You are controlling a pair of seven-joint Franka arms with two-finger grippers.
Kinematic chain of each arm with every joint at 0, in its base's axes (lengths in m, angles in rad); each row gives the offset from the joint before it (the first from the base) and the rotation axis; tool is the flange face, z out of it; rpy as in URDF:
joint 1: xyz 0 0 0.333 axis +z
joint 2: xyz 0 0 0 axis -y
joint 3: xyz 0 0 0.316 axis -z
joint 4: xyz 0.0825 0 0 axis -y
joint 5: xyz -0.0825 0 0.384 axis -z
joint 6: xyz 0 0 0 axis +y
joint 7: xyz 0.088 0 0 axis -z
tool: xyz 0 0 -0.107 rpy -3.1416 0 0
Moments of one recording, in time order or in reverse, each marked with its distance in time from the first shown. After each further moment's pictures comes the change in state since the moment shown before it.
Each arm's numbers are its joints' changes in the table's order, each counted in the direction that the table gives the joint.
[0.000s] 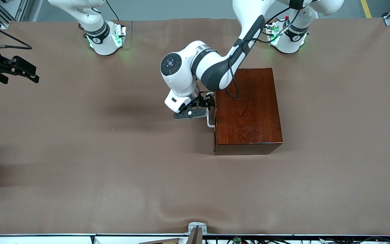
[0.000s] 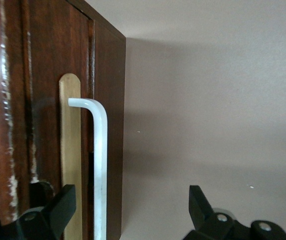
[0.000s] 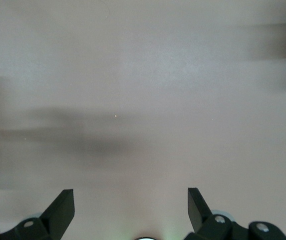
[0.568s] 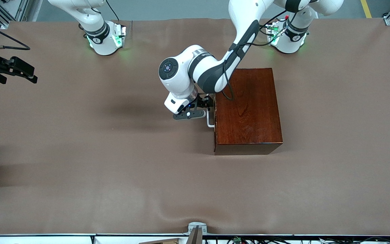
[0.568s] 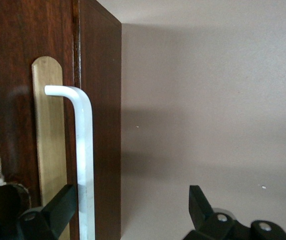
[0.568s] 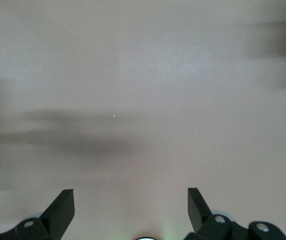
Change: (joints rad) left arm -0.015 -0.034 -0.003 0.000 -0.007 0.000 -0.001; right arm -0.009 -0.001 0.001 0.000 0.000 0.000 0.000
